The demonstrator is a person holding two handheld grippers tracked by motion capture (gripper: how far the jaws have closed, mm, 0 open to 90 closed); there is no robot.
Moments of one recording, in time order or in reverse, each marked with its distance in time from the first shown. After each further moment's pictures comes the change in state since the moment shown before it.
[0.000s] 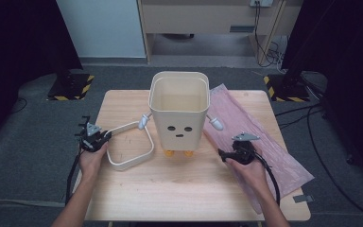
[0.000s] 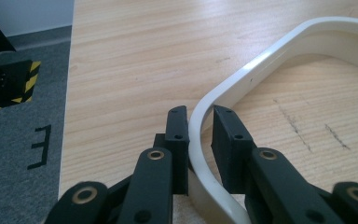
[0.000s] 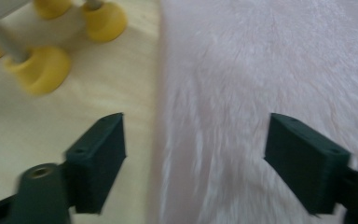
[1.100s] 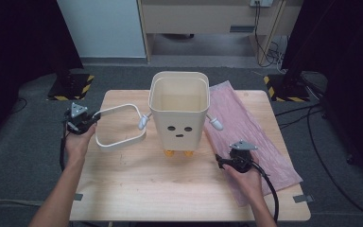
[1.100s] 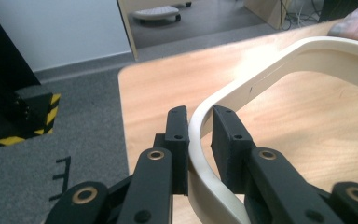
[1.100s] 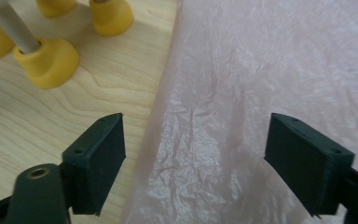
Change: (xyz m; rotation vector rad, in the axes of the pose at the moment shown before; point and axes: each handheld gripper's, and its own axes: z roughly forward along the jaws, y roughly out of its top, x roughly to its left) left arm 0.027 0.064 -0.032 -0.097 0.029 0.012; right arm 0.021 -0.024 -0.004 -0.034 -0.029 0.016
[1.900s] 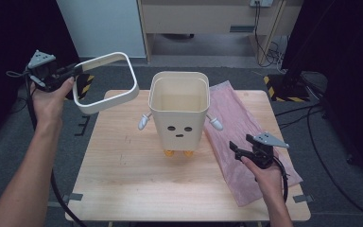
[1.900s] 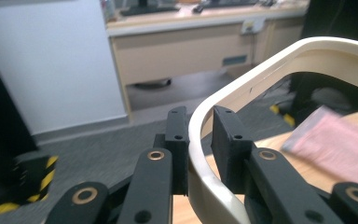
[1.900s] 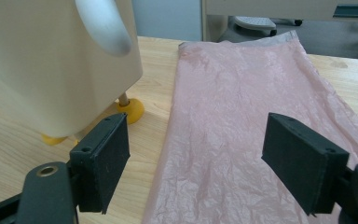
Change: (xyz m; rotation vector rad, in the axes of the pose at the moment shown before) left arm 0.024 0.161 -0.091 -0.201 -0.038 -0.009; right arm -0.025 0.035 -0.077 -0.249 0.048 0.073
